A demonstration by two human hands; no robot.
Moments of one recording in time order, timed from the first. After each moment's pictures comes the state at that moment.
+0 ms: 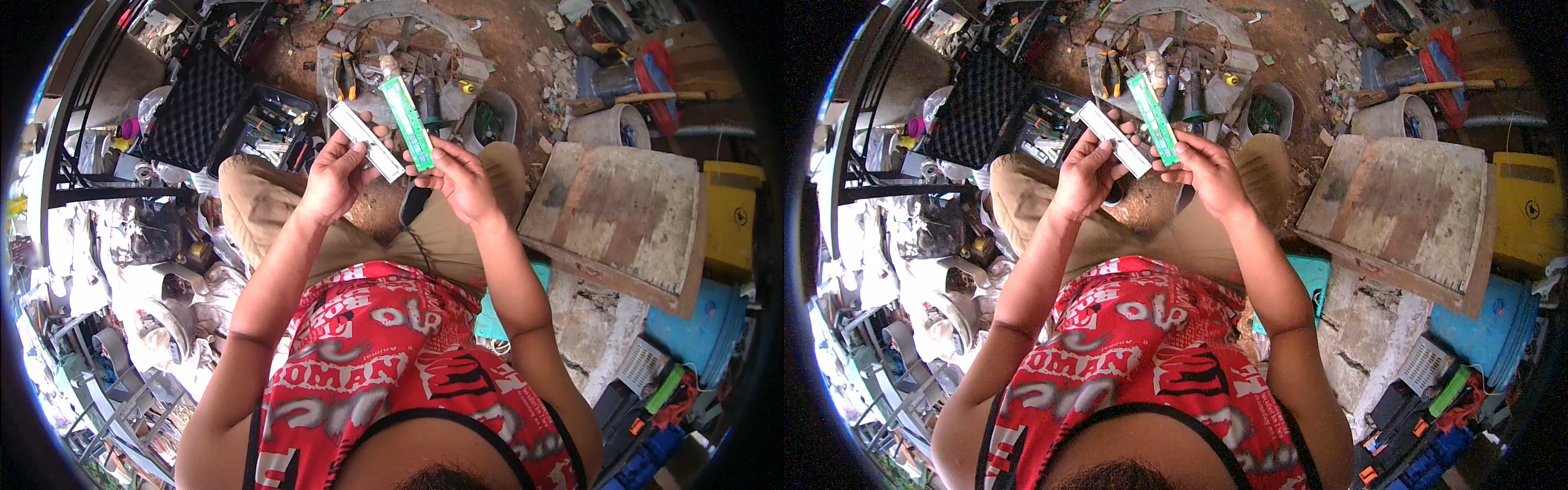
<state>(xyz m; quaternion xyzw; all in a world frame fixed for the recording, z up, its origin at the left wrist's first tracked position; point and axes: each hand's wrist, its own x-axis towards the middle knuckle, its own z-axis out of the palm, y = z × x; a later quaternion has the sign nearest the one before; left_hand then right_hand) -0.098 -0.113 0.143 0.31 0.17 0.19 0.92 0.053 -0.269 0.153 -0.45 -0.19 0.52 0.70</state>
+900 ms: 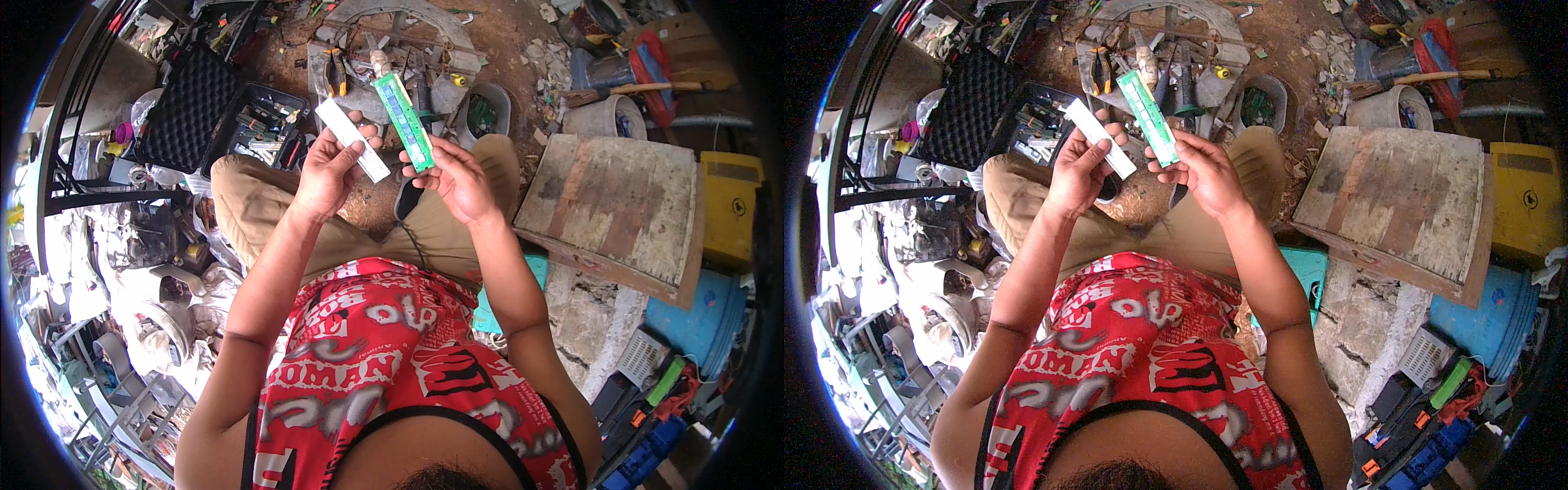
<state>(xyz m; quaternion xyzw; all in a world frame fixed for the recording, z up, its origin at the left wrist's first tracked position) -0.096 -0.116 0.138 0.35 0.18 0.21 0.89 0.054 -0.282 0.152 -0.42 -0.18 0.53 0.71</state>
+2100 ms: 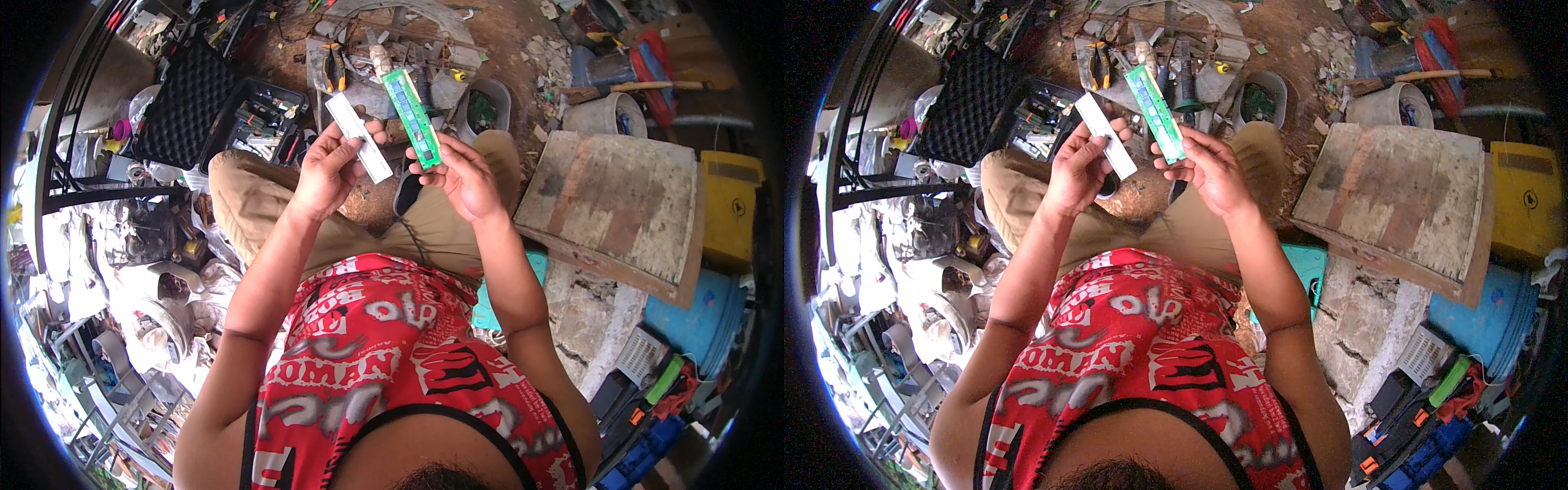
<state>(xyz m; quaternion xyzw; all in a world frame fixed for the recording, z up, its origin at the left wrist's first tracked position) -0.096 -0.117 0.145 0.32 0.16 0.18 0.91 0.058 -0.292 0.149 -0.41 -0.18 0.53 0.72</state>
